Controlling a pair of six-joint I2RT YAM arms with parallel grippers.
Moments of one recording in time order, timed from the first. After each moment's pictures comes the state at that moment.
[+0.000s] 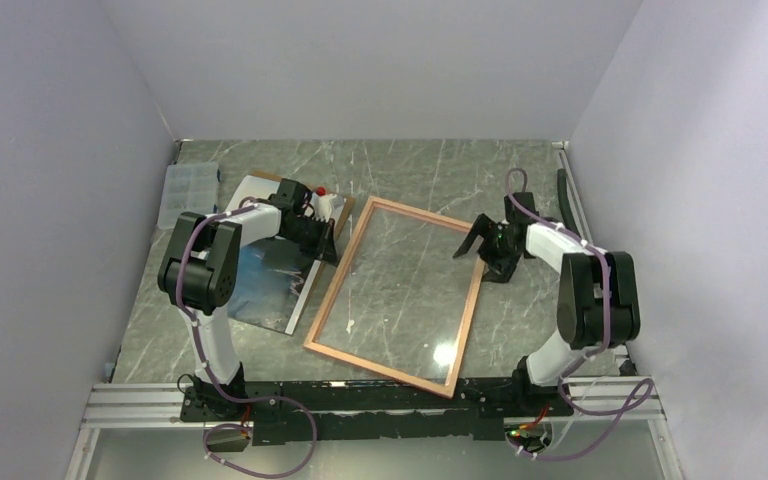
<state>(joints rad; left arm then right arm) -0.29 1.92 1.16 -0.40 0.68 0.07 0.04 1.58 0.88 -0.48 -0.30 0.66</state>
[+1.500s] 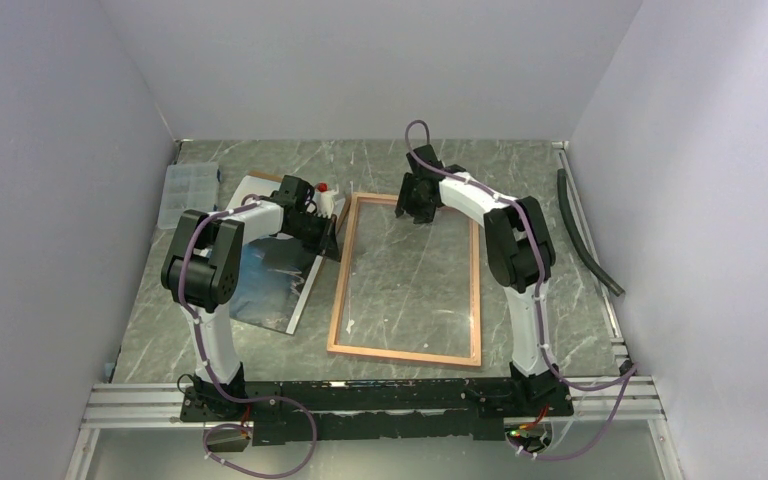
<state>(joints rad) -0.29 1.94 1.20 -0.39 0.66 0.06 0.42 2.18 1.67 -0.52 -0.01 0.66</state>
